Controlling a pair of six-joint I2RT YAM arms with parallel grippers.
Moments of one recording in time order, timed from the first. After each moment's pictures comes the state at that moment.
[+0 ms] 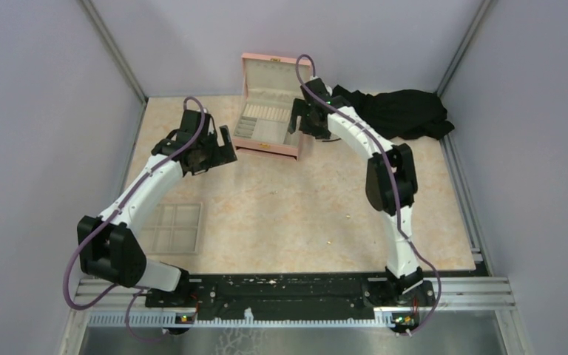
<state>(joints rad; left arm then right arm) -0.31 1.43 1.20 -0.62 -0.12 -0.49 0.47 2.12 1.93 -0.71 0.09 0.57</state>
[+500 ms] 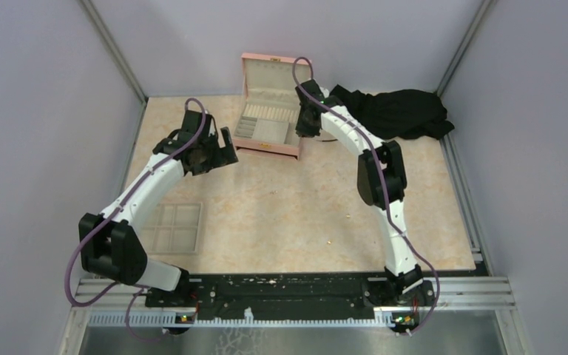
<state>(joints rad) -0.31 1.44 1.20 -0.64 -0.09 -0.51 0.47 2.29 2.08 -0.75 0.12 0.63</state>
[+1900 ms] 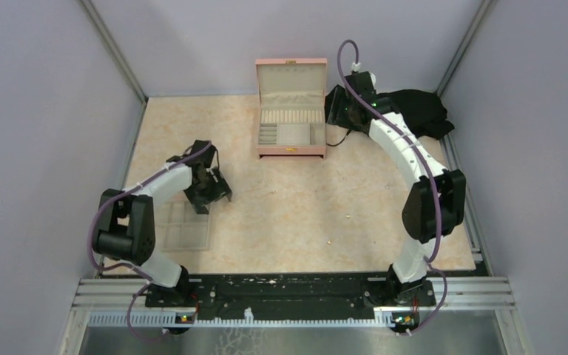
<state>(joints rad) -0.23 1.58 0.95 -0.73 -0.10 -0.78 0.33 1.76 1.67 -0.64 0.15 0.46</state>
